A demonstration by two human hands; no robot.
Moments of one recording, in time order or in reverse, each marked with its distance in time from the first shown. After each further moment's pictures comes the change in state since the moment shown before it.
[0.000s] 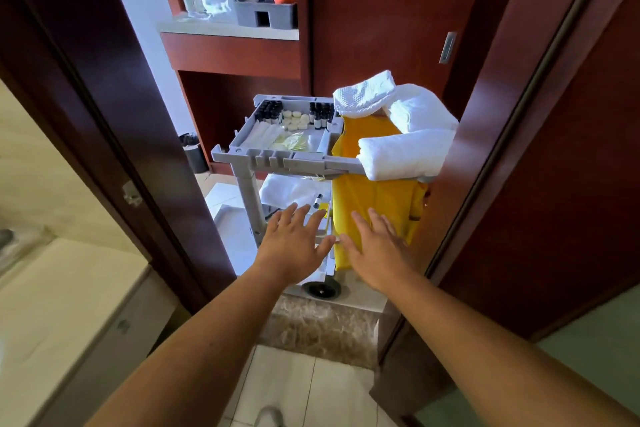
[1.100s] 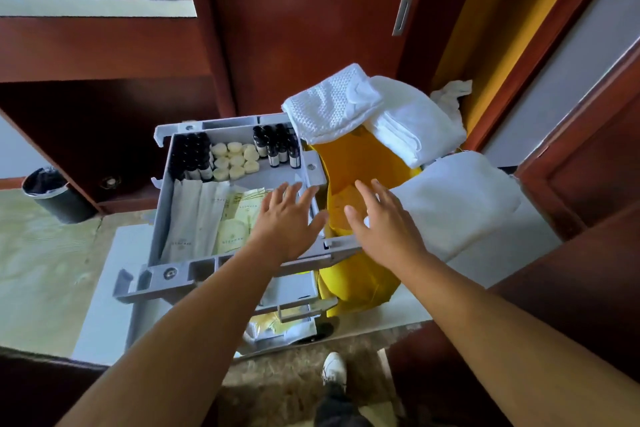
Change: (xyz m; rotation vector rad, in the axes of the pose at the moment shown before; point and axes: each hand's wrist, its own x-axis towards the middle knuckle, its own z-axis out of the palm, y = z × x) left_hand 0.419 -0.145 0.027 -0.116 -0.131 0.317; right_hand 0.366 -0.015 -0.011 0.011 0.185 0.320
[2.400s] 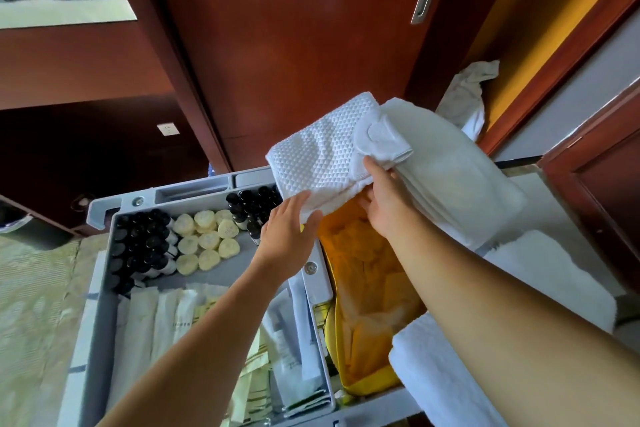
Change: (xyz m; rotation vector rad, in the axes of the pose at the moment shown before) left_hand 0.245 -0.049 0.010 -0.549 -0.025 -0.182; right_hand 0.331 0.021 0.018 1.520 0.006 0.777
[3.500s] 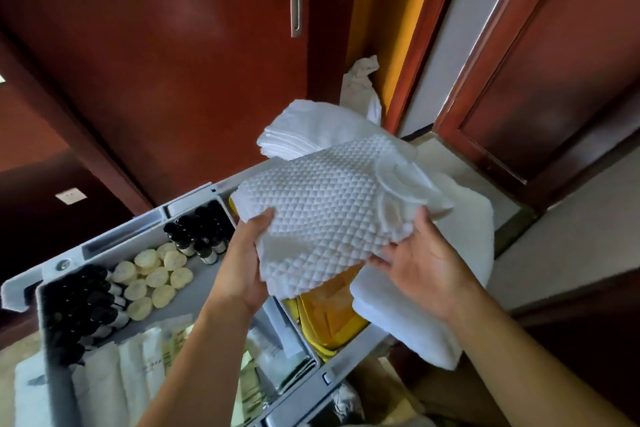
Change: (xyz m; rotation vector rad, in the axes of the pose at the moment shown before) left_hand -0.077 0.056 -0.031 -1.337 -0.470 -0.352; right_hand -0.220 0.032 -0.134 0.329 -0.262 -0.194
